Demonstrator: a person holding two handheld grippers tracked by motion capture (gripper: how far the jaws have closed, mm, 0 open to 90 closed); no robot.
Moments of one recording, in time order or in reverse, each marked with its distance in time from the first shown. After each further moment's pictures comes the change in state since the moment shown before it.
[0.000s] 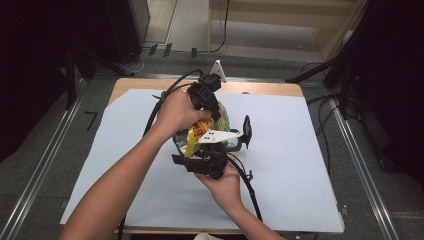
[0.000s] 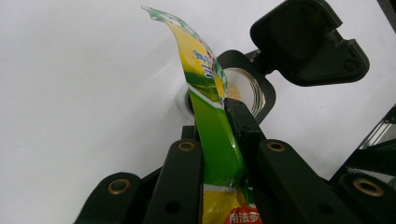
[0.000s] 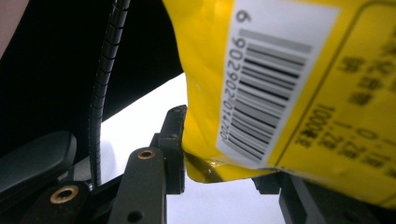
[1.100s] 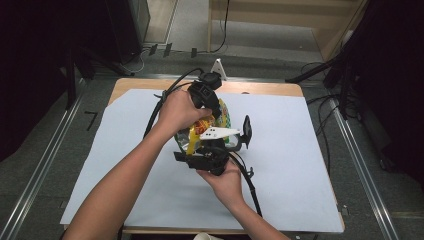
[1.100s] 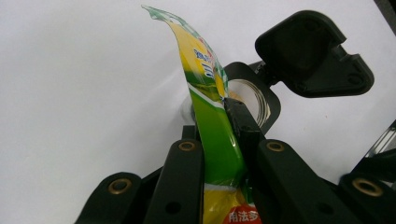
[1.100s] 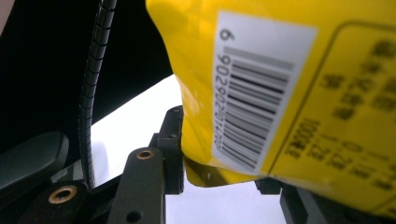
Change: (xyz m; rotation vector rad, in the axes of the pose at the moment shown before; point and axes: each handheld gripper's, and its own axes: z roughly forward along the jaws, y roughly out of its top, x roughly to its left) left arm 0.002 0.004 0.003 -0.019 0.013 0.006; right arm -0.010 0.003 0.001 0.012 -0.004 0.003
